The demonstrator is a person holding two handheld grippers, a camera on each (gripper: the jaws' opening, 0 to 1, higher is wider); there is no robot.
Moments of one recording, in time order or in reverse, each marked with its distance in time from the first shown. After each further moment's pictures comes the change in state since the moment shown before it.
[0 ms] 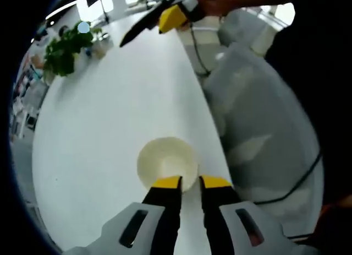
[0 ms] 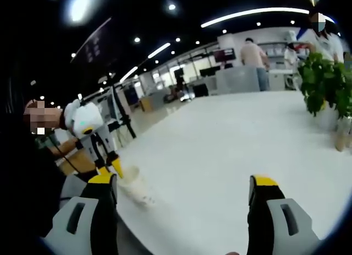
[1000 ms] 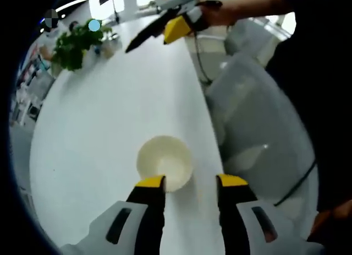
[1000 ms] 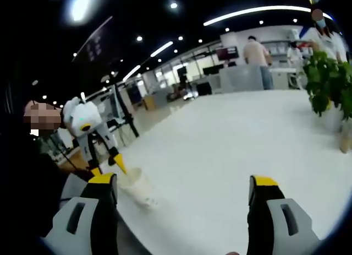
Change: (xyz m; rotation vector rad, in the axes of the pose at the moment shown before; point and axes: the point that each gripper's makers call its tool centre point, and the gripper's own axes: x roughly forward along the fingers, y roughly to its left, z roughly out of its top) left arm -0.008 -0.006 0.004 -0.073 -0.068 0.010; right arm 0.010 0.005 0.002 -0.010 0.015 0.031
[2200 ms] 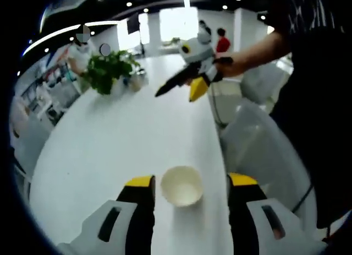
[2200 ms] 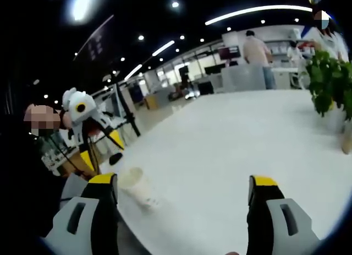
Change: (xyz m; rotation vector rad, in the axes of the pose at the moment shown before) left arm -0.051 0.016 0.025 -0.087 -0.335 0.148; right arm 0.007 0.003 -0.001 -0.007 0.010 0.011
